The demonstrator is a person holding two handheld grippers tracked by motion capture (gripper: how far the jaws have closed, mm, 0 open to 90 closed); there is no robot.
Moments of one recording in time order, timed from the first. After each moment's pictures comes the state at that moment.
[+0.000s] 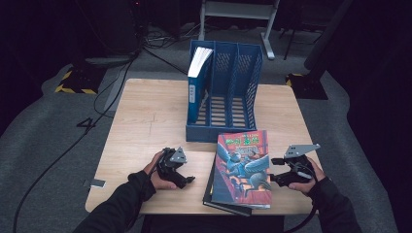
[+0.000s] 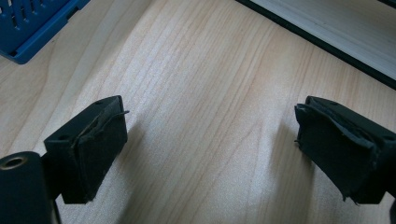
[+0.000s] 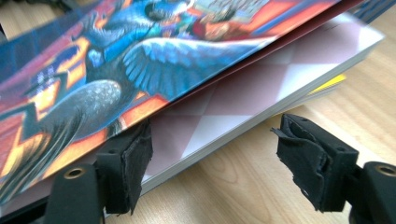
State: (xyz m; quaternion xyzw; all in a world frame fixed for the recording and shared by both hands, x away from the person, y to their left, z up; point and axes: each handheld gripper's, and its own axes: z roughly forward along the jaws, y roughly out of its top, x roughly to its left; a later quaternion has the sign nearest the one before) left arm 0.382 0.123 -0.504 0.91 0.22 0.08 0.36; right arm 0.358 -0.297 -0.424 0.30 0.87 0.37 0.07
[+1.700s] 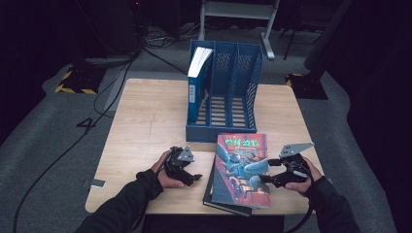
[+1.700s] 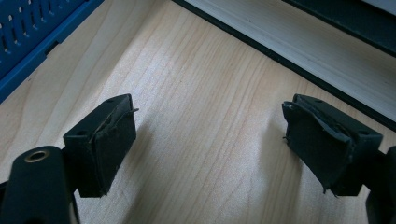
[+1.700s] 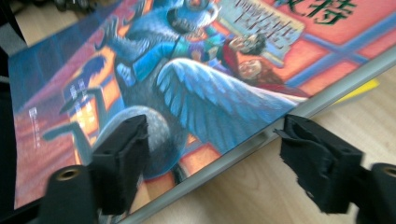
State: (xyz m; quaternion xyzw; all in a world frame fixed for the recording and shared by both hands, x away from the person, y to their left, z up) left arm 0.388 0.102 -0.504 0.90 0.21 0.07 0.37; right arm 0.358 -0.281 -0.420 0.30 0.88 0.36 0.04
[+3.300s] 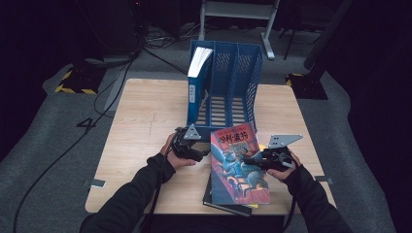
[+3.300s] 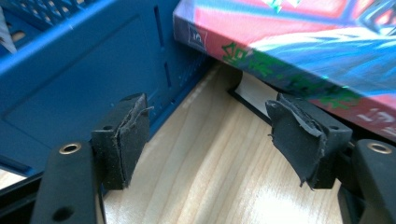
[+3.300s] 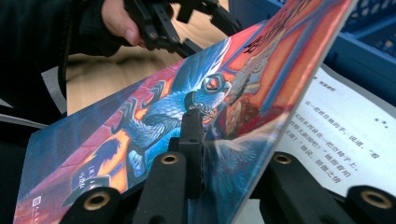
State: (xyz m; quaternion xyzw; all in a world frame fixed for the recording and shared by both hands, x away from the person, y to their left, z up) left arm 0.436 0.082 -0.476 0.87 0.25 0.11 0.41; right arm 0.389 -0.246 -0.428 0.22 0.85 0.48 0.03
